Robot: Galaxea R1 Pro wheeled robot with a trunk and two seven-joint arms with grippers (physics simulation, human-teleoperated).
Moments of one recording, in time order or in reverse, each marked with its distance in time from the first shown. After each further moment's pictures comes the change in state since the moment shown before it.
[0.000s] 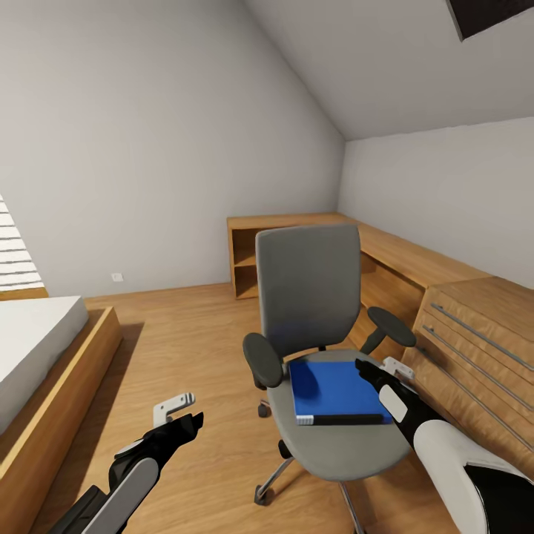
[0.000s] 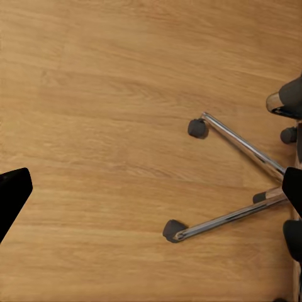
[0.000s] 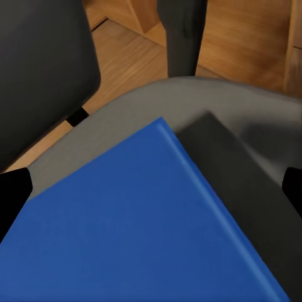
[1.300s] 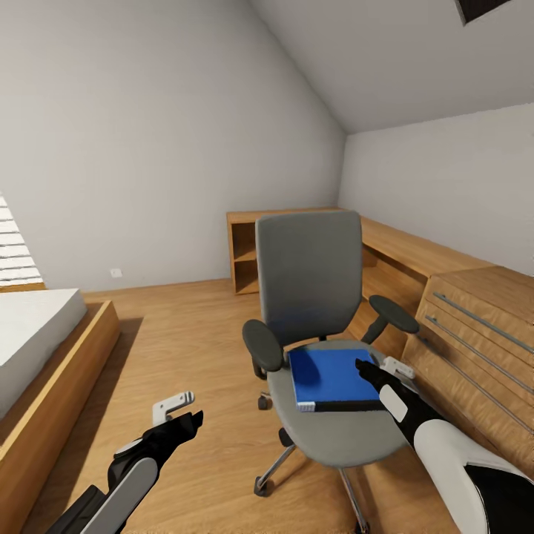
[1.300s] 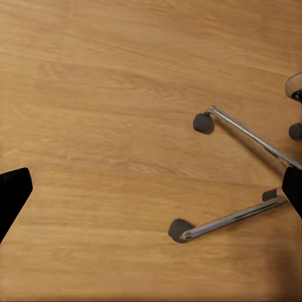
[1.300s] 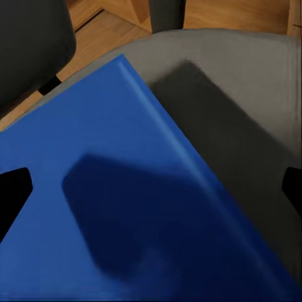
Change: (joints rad) left arm 0.000 0.004 0.000 -0.011 -0.002 -0.003 0.000; right arm -0.001 -0.002 0.003 0.000 0.000 0.003 0.002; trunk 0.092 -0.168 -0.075
